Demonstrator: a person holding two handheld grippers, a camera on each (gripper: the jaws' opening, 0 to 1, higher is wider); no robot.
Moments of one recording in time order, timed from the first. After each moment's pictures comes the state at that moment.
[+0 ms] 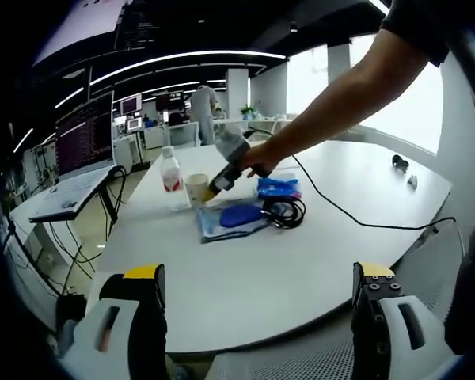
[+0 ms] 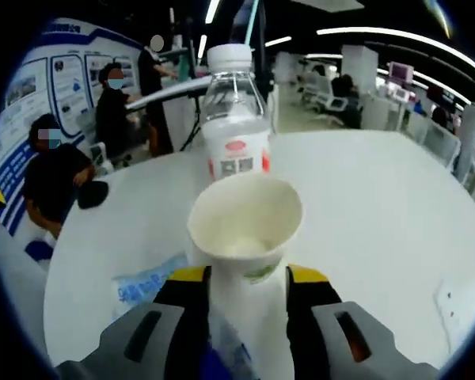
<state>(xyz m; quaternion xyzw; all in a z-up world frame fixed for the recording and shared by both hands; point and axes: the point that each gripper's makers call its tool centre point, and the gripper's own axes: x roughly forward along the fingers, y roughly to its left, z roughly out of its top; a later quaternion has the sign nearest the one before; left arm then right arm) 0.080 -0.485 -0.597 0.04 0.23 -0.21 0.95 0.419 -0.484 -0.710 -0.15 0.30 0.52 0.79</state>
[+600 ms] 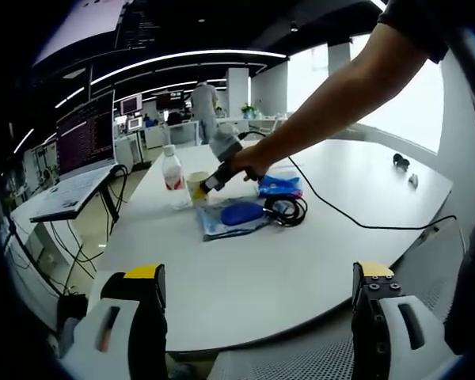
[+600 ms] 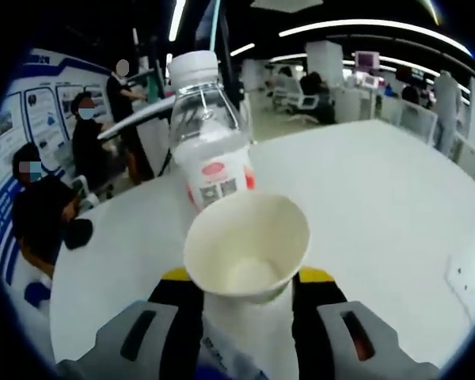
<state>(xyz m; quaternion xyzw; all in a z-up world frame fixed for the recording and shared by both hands) 0.078 -0.482 -0.600 0.04 0.24 -0.21 0.95 0.429 -0.471 -0.713 -0.12 0.31 0.49 0.81</state>
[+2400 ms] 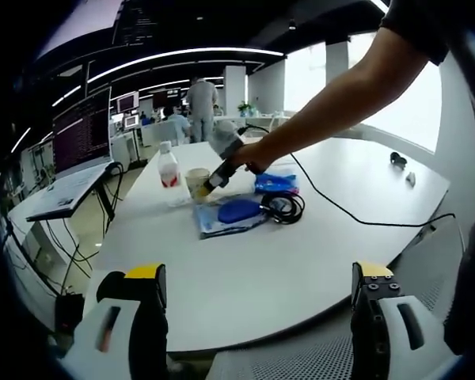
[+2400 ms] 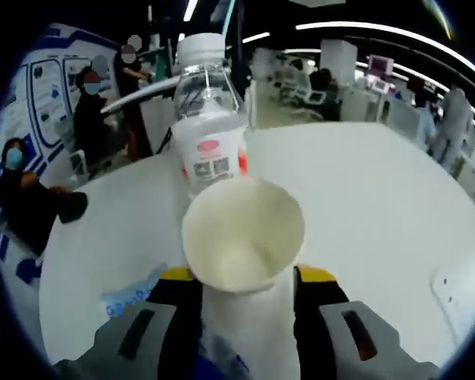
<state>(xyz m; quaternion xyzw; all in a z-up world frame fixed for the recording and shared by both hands) 0.080 -0.484 -0.605 0.04 0.24 -0.22 0.94 0.437 -0.481 -0.717 -0.13 0.31 0.48 0.81</state>
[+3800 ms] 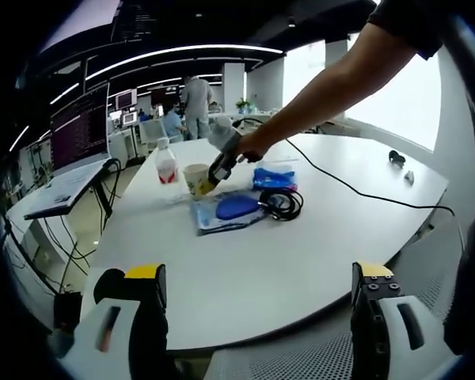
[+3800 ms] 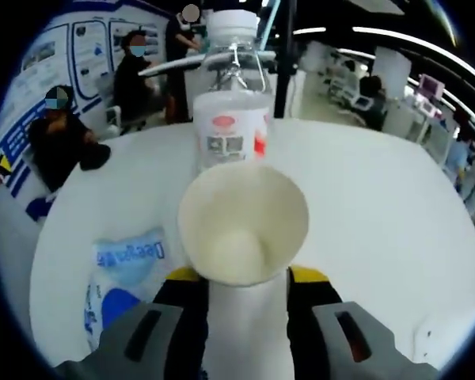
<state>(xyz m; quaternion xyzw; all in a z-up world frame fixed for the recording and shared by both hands) 0.079 -0.485 -0.610 0.04 0.25 -0.22 0.94 0.435 -0.502 -0.726 -0.25 0.31 0.57 0.72</state>
